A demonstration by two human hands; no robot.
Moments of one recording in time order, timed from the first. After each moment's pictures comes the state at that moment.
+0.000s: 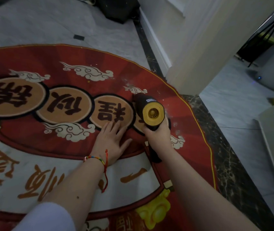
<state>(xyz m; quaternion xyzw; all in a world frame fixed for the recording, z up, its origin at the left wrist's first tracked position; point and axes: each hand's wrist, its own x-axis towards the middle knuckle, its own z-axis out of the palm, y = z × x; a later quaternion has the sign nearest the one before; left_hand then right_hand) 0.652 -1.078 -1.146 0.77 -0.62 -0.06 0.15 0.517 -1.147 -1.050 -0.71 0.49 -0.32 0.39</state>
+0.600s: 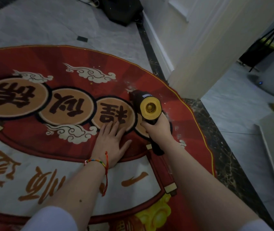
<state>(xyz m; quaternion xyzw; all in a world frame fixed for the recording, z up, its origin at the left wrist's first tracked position) 0.655 -1.077 -1.146 0.79 -0.59 -0.05 0.16 0.536 -1.175 -1.049 -0.76 0.47 -0.26 0.37</state>
